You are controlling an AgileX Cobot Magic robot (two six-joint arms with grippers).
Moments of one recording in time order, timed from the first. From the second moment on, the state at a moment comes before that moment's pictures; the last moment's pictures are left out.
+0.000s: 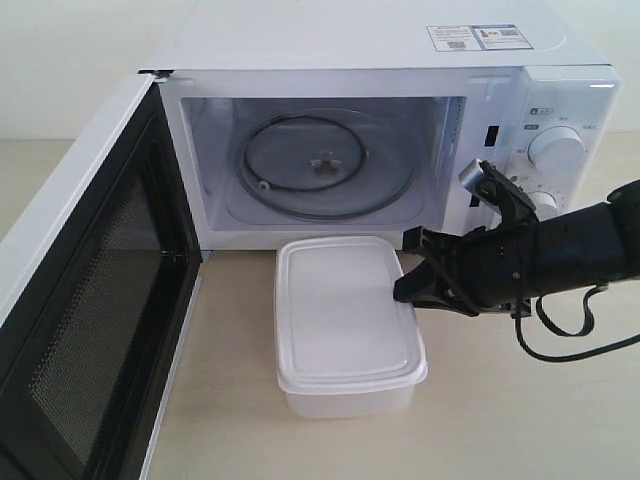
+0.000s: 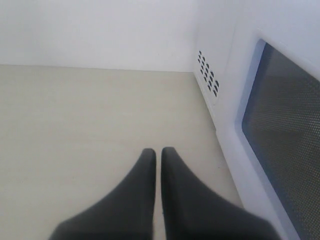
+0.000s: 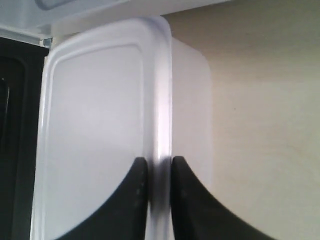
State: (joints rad) left arm -0.05 0.00 0.00 -0.01 0.30 -0.08; right arm 0.20 1.83 -0.77 1.59 0.64 -1.19
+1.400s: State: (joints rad) left arm -0.05 0.00 0.00 -0.01 0.30 -0.08; right arm 0.21 0.82 -0.24 1.73 0.53 -0.93
